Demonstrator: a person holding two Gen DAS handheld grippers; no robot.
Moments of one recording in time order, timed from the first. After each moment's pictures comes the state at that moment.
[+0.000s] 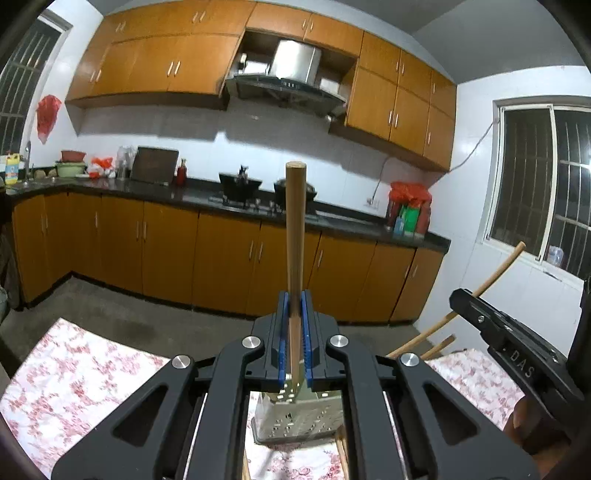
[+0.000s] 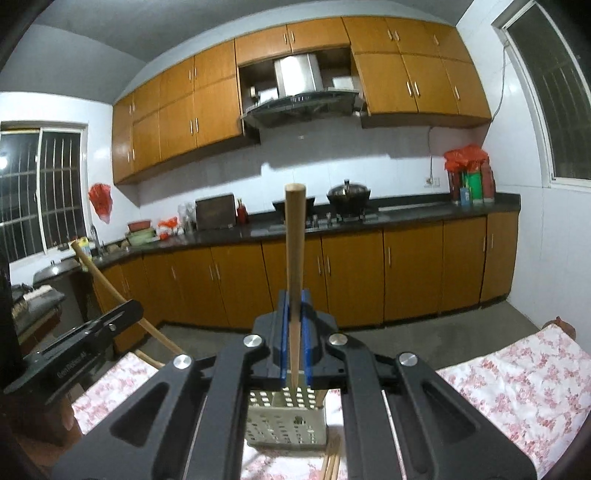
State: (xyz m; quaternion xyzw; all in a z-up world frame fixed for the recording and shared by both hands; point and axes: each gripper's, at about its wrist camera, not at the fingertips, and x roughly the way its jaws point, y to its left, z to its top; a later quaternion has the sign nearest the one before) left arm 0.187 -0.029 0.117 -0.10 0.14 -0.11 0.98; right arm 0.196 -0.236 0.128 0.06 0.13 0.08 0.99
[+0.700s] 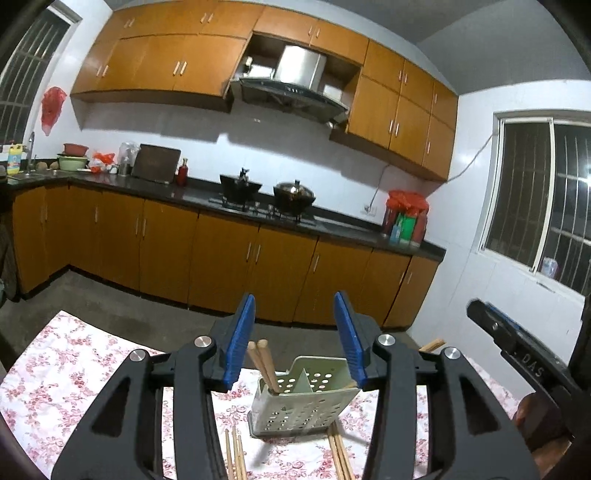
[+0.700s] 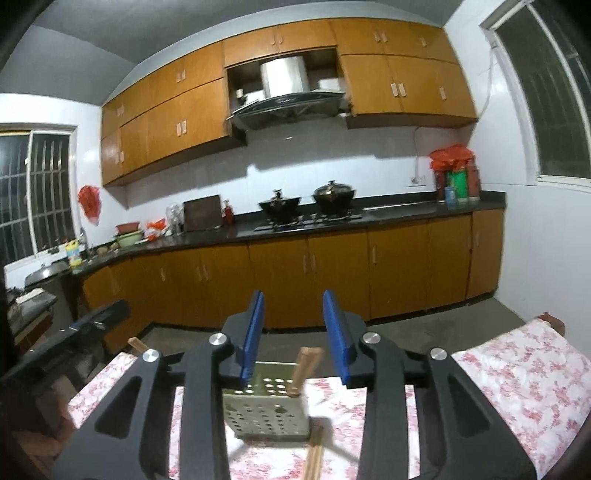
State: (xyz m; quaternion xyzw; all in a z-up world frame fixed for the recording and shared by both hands) left arm 0.149 -0.004 0.128 -0.12 0.12 -0.12 0.98; right arm 0.152 -0.257 0.131 0.07 0.11 0.04 0.99
